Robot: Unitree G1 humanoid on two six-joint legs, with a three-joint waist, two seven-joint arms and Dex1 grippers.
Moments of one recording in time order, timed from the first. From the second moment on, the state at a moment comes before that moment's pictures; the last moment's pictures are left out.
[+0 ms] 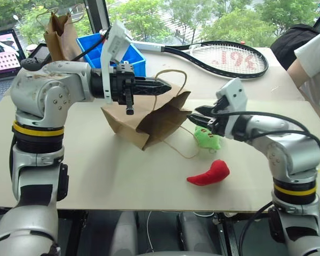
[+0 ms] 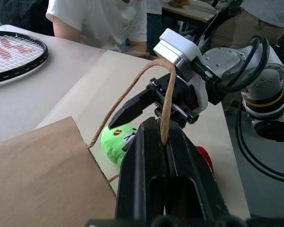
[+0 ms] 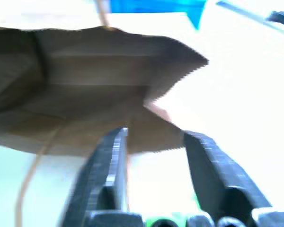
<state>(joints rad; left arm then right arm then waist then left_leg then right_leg) -1.06 0.63 -0.02 -0.02 -0.69 1.05 -1.08 -0.59 -0.58 -0.06 -0.43 0.40 1.05 0.59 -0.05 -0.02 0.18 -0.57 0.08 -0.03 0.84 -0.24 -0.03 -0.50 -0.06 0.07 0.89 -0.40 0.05</state>
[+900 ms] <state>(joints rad) -1.06 0.64 -0.02 -0.03 -0.71 1.04 -1.09 -0.48 -0.90 -0.07 -0.29 0.26 0.70 0.71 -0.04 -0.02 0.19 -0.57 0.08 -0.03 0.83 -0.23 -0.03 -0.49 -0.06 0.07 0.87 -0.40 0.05</state>
